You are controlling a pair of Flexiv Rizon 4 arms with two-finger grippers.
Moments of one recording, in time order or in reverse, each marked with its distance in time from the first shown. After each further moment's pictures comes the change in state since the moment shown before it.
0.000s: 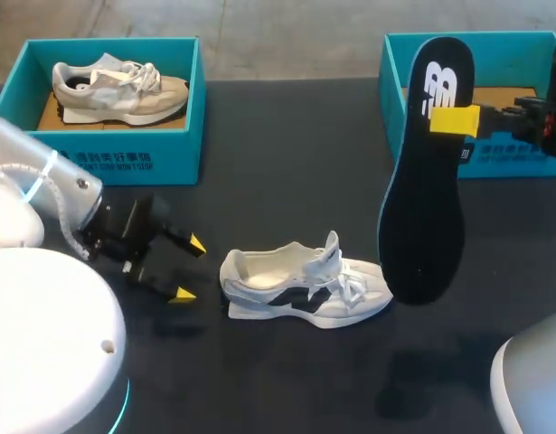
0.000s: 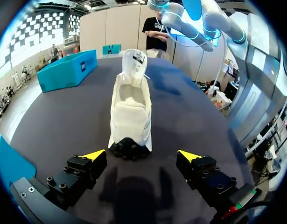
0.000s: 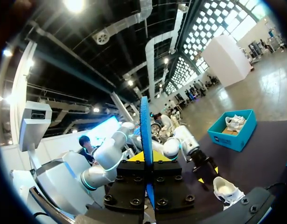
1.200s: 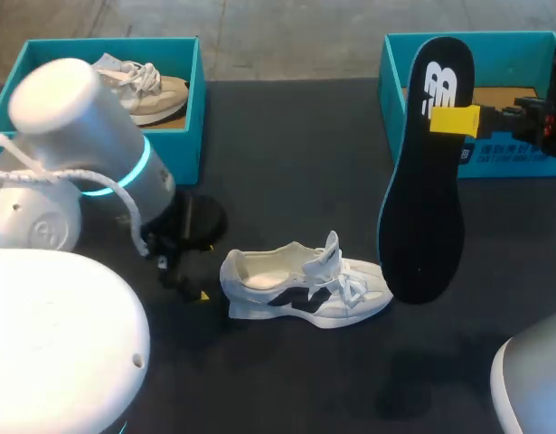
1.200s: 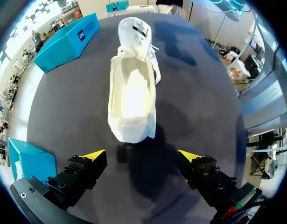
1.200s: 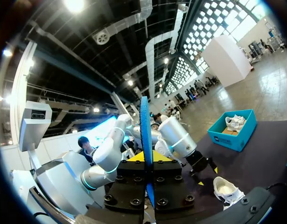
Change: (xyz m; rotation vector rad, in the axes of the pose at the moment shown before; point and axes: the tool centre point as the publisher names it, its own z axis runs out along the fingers) left arm 0.009 -0.026 -0.004 -0.506 -0.170 -0.020; right arm 0.000 0.000 0.000 0.000 0.000 0.000
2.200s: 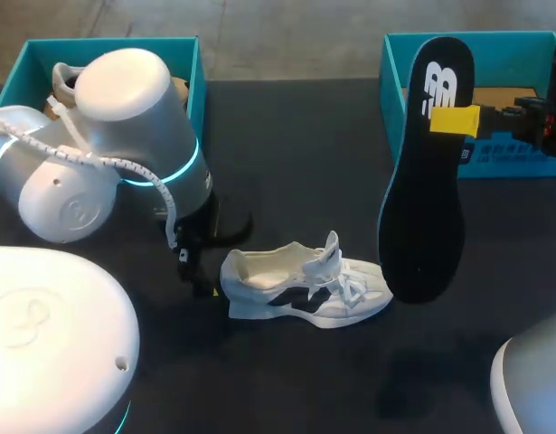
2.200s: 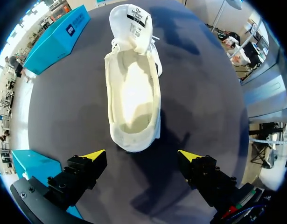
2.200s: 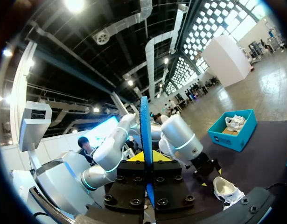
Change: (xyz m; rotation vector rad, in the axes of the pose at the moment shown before) left arm -0.012 -0.012 0.010 -0.128 0.012 0.070; right arm 0.000 0.000 0.000 0.000 0.000 0.000
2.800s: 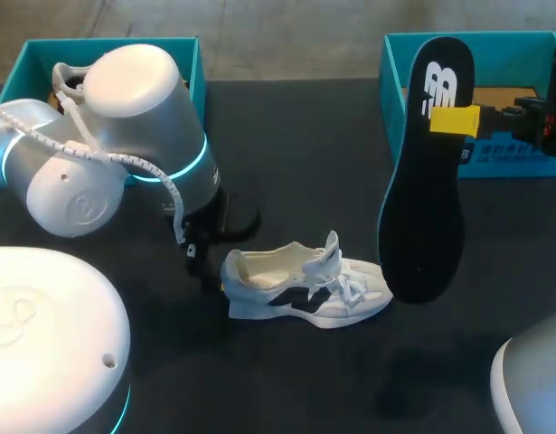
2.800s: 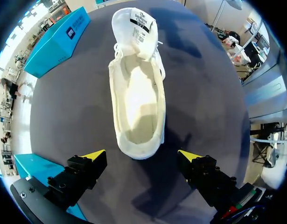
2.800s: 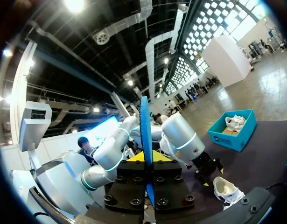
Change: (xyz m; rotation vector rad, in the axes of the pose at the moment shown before) left arm -0.009 -0.014 -0.004 0.010 -0.020 0.017; right arm 0.000 0.000 0.000 0.000 0.000 0.000
